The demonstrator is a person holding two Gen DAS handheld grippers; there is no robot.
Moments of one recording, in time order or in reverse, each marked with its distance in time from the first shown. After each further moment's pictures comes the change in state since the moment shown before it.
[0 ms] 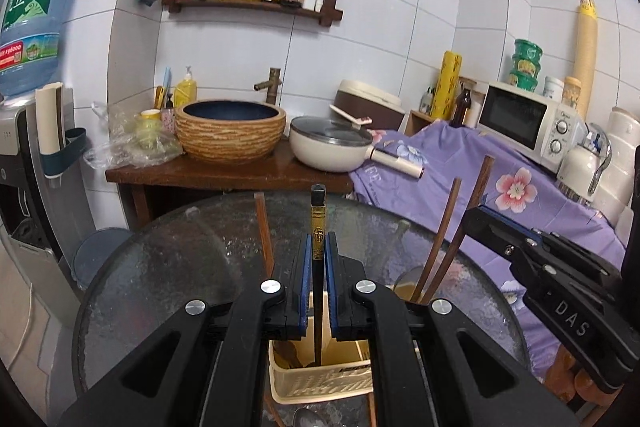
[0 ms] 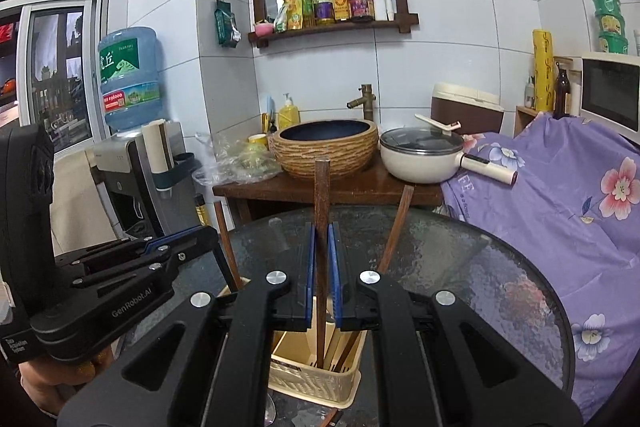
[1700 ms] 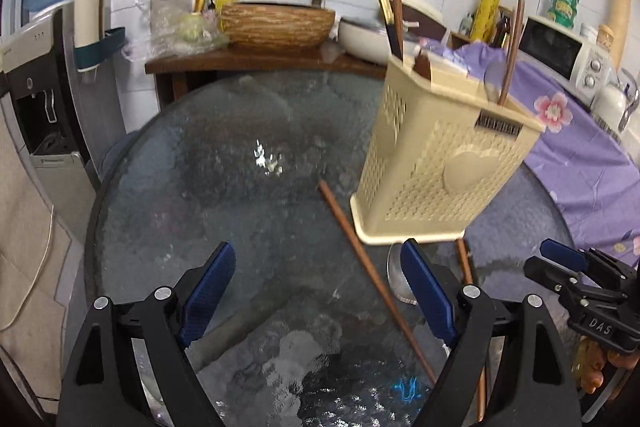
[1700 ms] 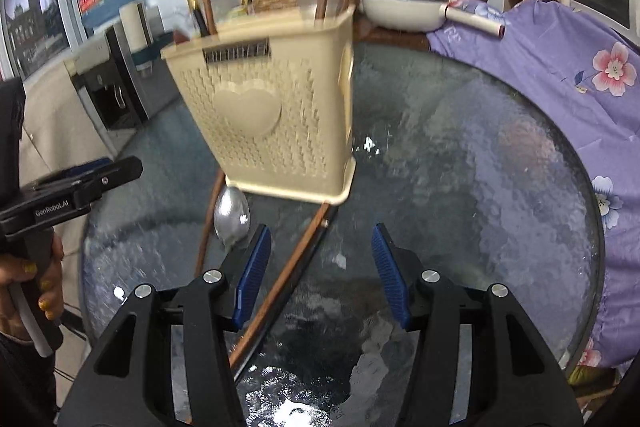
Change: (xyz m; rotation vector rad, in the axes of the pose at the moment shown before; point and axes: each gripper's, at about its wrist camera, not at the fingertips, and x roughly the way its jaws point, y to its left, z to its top) left arm -0.010 0.068 -0.138 -0.043 0.275 0.093; right arm -0.006 -0.001 -0.177 0.044 0.415 -0.060
